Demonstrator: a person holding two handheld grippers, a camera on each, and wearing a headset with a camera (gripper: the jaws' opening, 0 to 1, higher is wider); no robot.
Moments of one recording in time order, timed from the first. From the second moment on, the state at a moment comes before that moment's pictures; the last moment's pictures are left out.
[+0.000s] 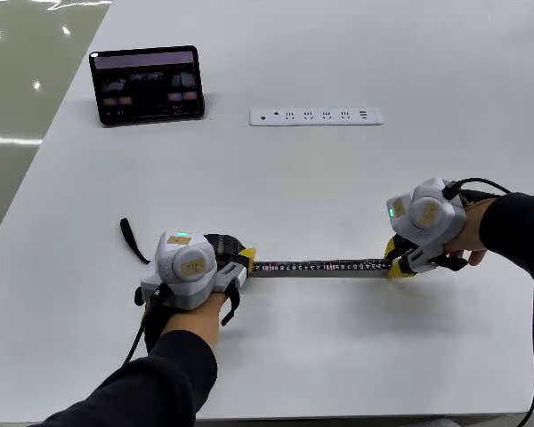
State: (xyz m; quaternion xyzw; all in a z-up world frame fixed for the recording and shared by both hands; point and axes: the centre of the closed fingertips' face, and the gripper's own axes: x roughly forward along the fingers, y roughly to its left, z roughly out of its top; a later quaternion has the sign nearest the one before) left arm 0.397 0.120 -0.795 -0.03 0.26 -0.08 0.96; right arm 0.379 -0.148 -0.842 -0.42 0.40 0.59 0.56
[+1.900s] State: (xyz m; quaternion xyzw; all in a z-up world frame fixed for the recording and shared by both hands) left arm 0.394 0.121 -0.802 -0.02 0.31 -0.08 0.95; right arm 0.378 -0.129 -0.839 -0.39 0.41 0.57 0.59
